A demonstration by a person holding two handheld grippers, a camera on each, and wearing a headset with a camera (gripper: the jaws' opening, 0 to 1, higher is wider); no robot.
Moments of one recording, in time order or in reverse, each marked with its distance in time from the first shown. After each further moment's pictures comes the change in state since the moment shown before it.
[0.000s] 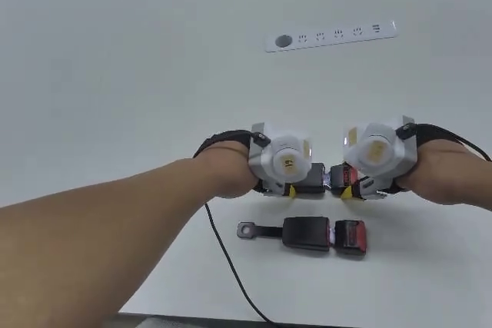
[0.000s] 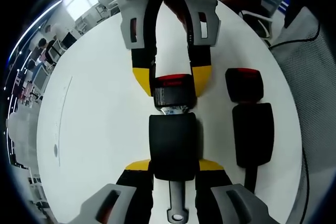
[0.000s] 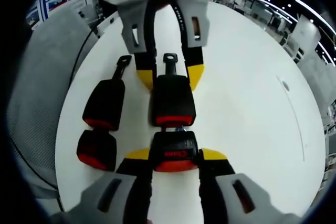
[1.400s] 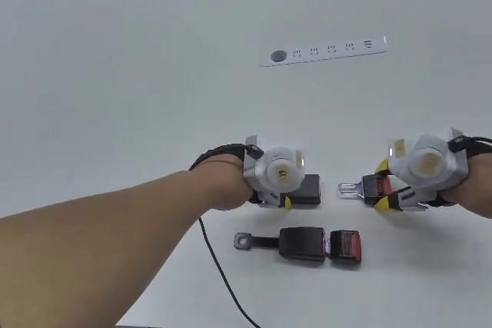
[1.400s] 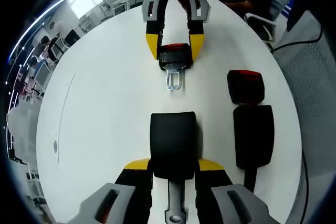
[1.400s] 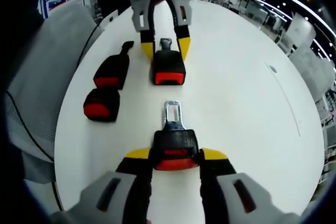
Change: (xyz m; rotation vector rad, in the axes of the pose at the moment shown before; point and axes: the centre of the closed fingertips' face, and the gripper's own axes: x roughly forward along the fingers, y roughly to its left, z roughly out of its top) left arm -0.001 -0.001 -0.002 -0.029 -0.016 0.007; right arm -0.038 -0.002 -0.066 0.027 -0.001 -0.035
